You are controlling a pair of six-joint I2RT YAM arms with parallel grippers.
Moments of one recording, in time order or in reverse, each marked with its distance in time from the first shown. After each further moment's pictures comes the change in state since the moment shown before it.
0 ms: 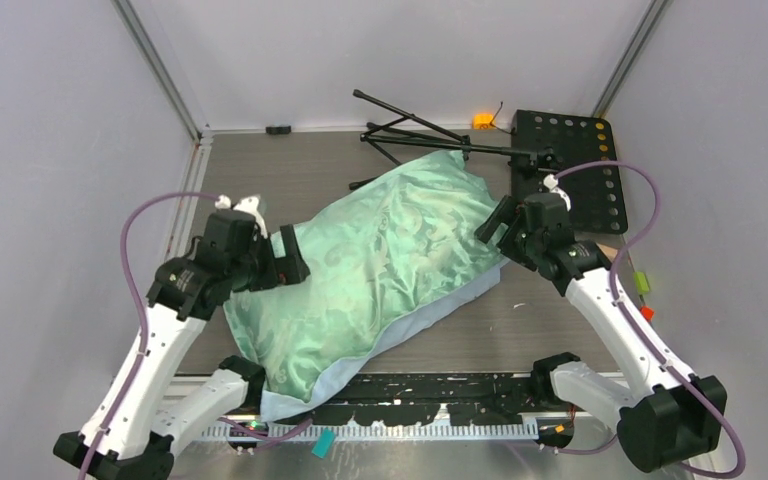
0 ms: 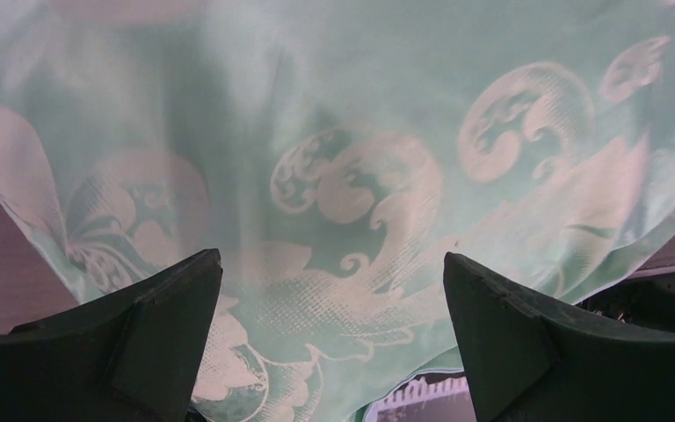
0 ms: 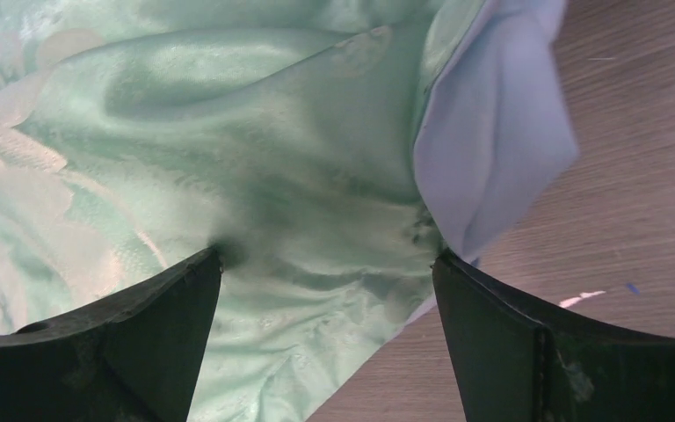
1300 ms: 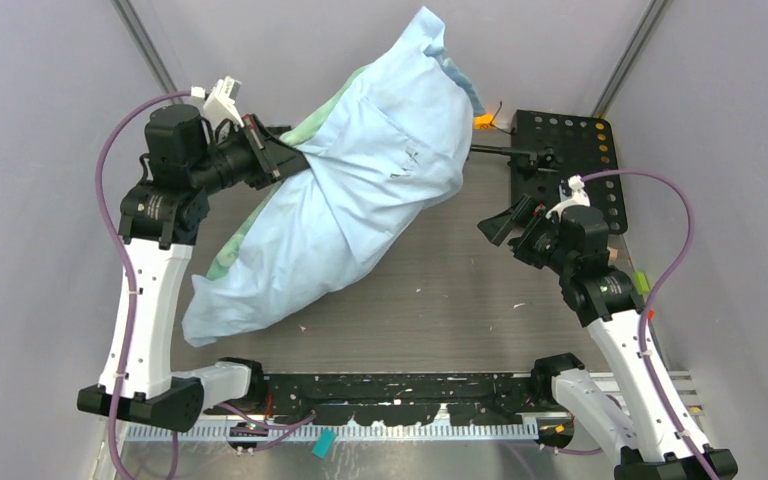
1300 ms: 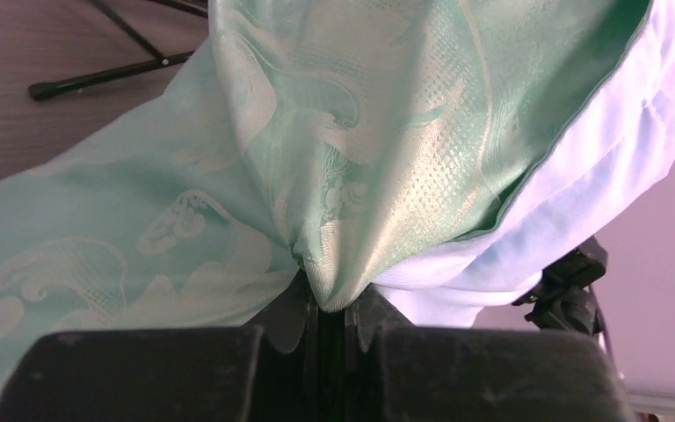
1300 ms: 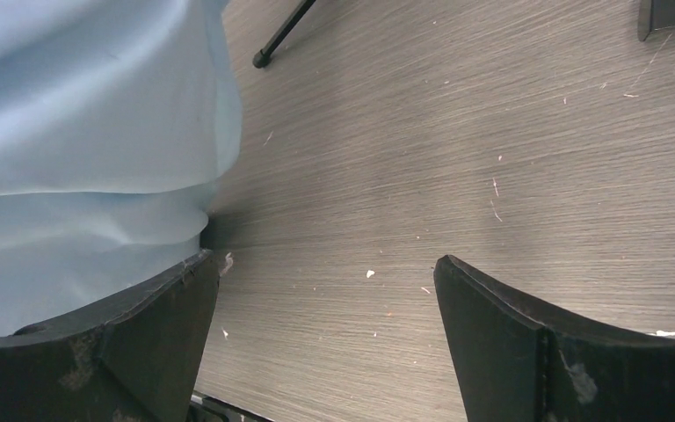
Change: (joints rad) left arm 0.227 0.310 0.500 0.278 0.562 -0.172; right arm -0.074 -0.256 -0.020 0.036 -0.201 -0.024
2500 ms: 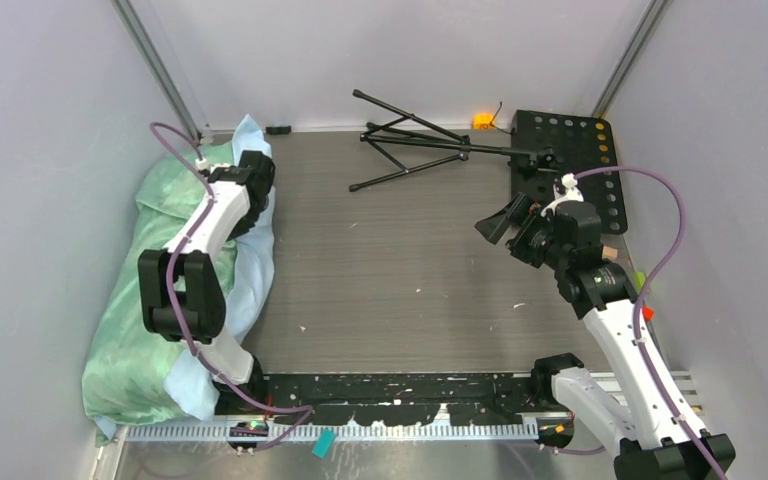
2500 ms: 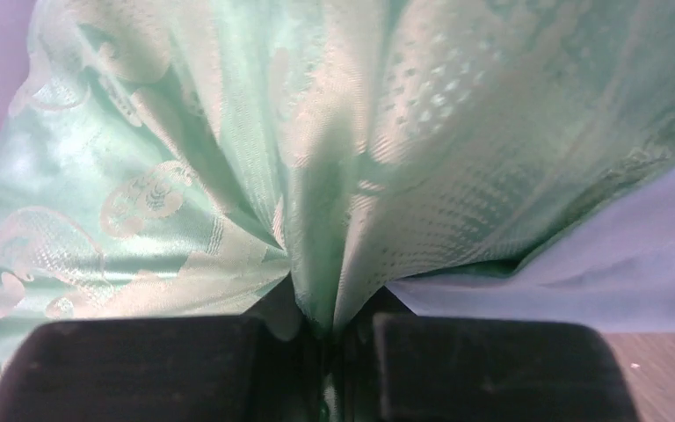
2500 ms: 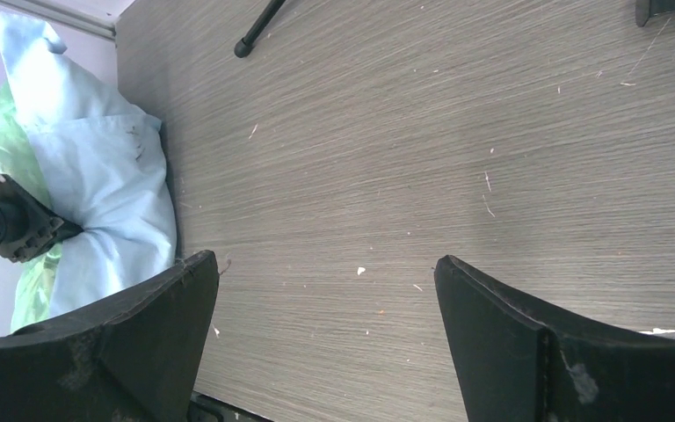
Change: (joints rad) left arm 0.085 0.471 -0.354 -0.214 -1.336 0.040; right arm 0.000 0.051 -0.001 0.005 0.000 -0.007
